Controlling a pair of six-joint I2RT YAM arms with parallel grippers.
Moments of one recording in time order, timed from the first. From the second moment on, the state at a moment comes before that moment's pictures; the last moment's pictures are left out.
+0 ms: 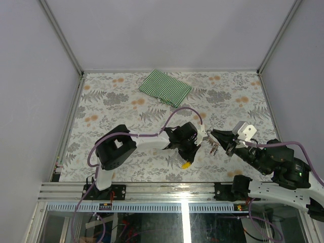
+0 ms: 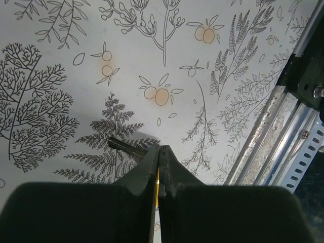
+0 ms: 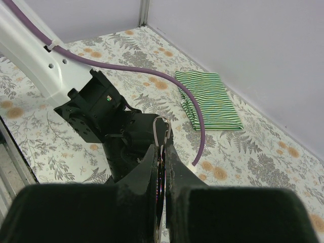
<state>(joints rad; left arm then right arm) -1.03 1.96 1.22 -0.23 0.43 -0.20 1.20 0.44 0.93 -0.53 0.37 -0.20</state>
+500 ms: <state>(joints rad) -0.98 1.67 1.09 -0.18 0.39 -0.26 1.20 0.43 0.93 -0.53 0.38 -0.23</state>
